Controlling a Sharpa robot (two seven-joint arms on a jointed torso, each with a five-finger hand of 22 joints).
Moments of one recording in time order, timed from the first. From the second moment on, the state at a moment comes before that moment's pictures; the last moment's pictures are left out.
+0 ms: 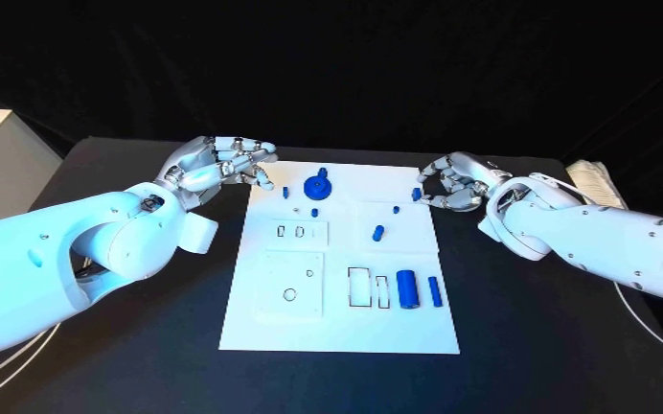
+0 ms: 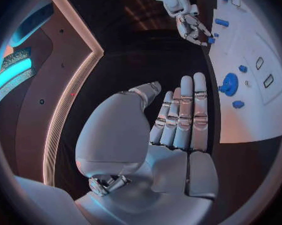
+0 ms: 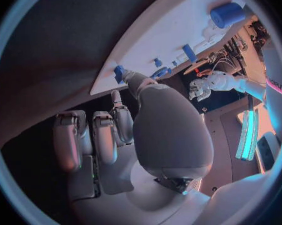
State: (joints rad) left arm 1.28 -0.98 -0.03 1.62 -0.14 -0.19 0.37; left_hand 1.39 -0.14 0.48 0.14 0.18 0.86 0.22 0.23 0.17 1.05 0.16 0.07 0.07 1.06 0.08 0.57 0.54 0.17 1.03 0.17 0.53 0.29; right arm 1.26 -0.87 -0.14 1.26 -1.18 -0.47 0.13; right_hand 1.38 -0.25 0.41 0.13 0.21 0.91 0.16 0.20 0.30 1.40 0.07 1.38 1.31 1.47 -0.01 1.56 1.31 0.02 1.46 0.09 1.52 1.31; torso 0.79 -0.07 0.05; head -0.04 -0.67
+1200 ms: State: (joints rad) left arm 1.28 -0.99 -0.03 1.62 -0.14 -0.19 0.37; left_hand 1.39 -0.14 0.48 0.14 0.18 0.85 0.22 0.23 0.17 1.05 0.16 0.07 0.07 1.06 0.09 0.57 0.54 0.17 1.03 0.17 0.53 0.29; right arm 1.25 -0.84 -0.14 1.25 -1.20 -0.44 0.10; right_hand 1.38 -0.20 0.47 0.13 0.22 0.96 0.14 0.22 0.31 1.42 0.06 1.39 1.31 1.47 -0.01 1.56 1.31 0.02 1.46 0.09 1.52 1.31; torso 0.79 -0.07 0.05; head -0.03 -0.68
